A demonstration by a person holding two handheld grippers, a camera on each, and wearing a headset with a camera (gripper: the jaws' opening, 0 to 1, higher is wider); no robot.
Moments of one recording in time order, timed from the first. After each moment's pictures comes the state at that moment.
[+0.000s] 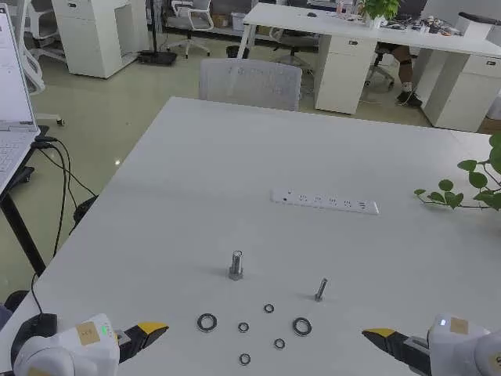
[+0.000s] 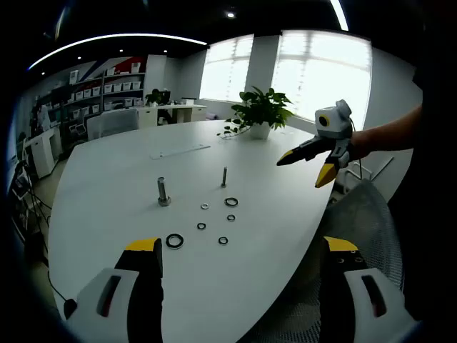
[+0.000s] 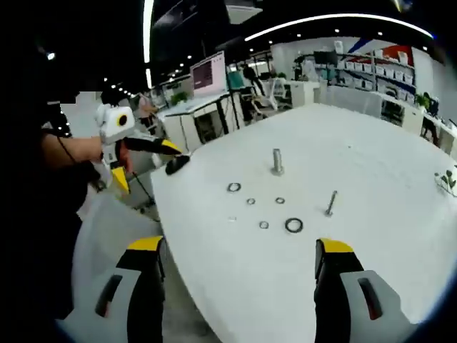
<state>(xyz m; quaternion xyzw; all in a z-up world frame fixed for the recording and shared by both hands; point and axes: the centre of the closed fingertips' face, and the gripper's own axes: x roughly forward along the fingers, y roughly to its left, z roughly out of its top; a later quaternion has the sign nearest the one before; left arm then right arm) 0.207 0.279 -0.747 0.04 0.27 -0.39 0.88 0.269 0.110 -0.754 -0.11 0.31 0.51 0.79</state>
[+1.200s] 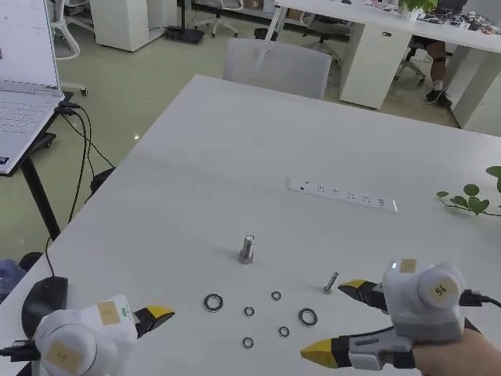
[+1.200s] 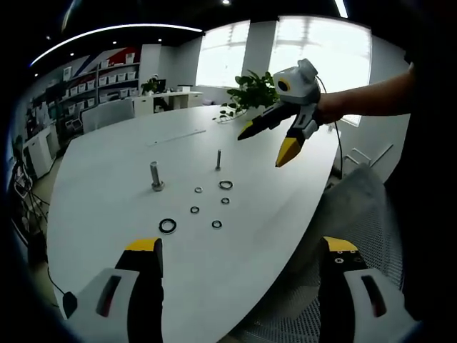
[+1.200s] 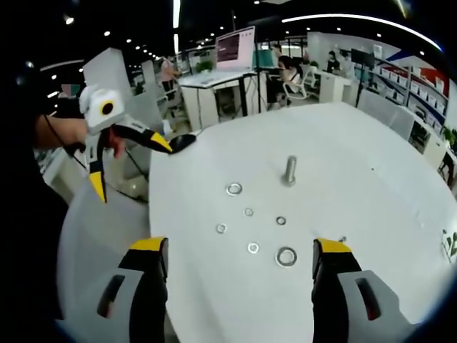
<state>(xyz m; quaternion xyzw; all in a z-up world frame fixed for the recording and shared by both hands) 0.194 0.266 -0.757 0.04 0.29 -0.40 0.87 0.300 0.131 -0.757 -0.18 0.33 0.54 0.76</state>
